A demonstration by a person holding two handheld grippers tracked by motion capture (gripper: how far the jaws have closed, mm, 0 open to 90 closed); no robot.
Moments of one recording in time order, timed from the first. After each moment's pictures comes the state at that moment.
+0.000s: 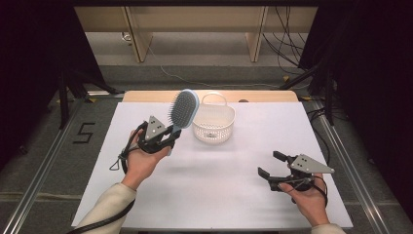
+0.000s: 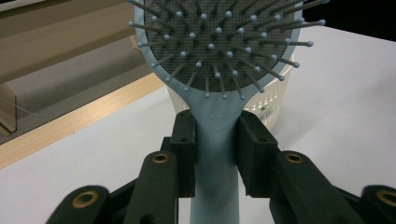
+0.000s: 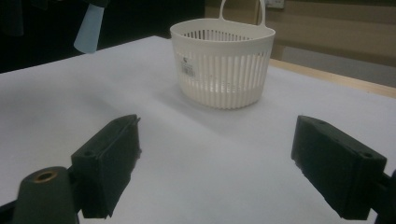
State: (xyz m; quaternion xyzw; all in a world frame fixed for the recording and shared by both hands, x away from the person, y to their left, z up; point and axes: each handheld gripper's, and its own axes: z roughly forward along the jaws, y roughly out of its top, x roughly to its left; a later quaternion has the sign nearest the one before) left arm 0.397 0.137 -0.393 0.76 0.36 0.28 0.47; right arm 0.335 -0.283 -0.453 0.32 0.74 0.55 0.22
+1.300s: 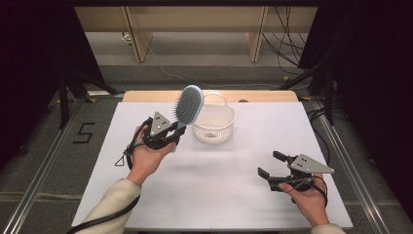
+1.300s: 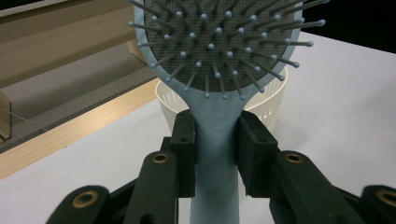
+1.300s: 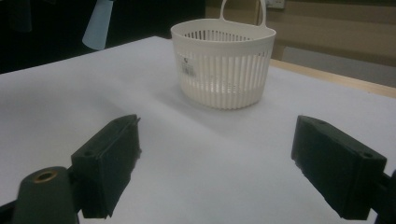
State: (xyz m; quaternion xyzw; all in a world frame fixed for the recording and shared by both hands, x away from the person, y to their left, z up) left arm 0.405 0.126 -0.386 0.75 0.36 0.28 0.48; right arm 0.335 -0.282 -0.453 0.32 0.74 0.55 0.22
